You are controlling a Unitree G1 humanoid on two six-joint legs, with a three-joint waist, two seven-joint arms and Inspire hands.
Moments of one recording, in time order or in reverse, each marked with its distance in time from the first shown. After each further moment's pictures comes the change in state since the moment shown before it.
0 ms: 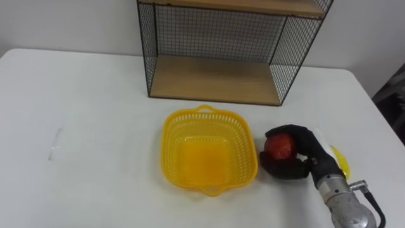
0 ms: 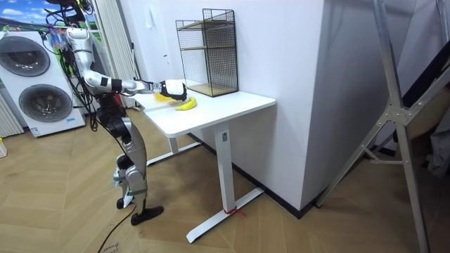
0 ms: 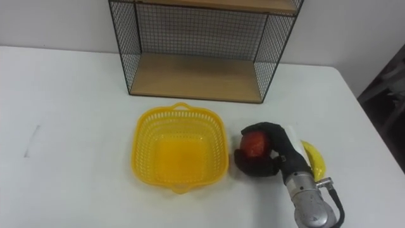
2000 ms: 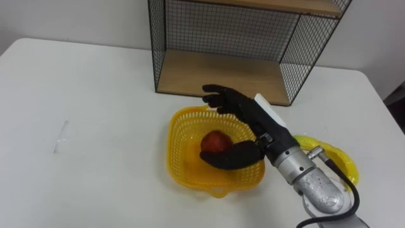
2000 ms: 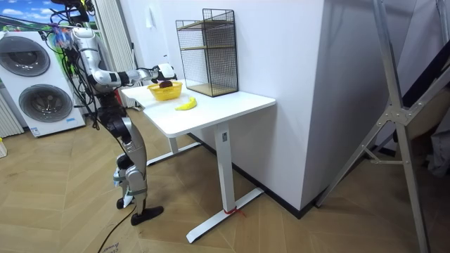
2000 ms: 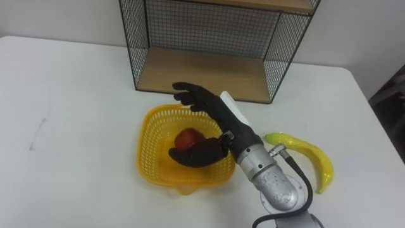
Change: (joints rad) left arm -0.080 0.009 -0.139 0.062 0.000 0.008 -0.008; right arm -0.051 -0.010 0.236 -0.327 0.101 0.058 0.167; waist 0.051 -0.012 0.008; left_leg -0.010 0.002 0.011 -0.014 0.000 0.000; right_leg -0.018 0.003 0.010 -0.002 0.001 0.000
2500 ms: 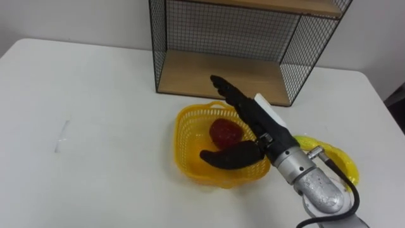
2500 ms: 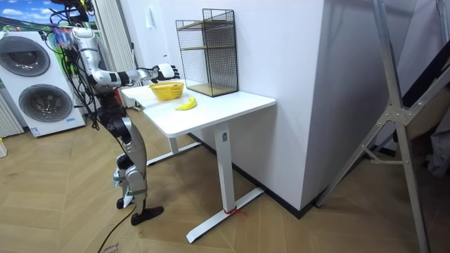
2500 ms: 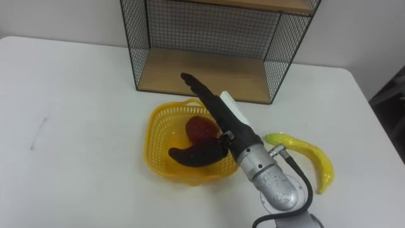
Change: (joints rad) left arm 0.000 0.000 0.000 -0.002 0.000 0.000 0.021; right arm 0.000 0.000 0.000 0.000 0.001 0.001 0.000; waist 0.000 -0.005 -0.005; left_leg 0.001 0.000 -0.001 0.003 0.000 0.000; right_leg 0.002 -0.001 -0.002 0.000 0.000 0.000
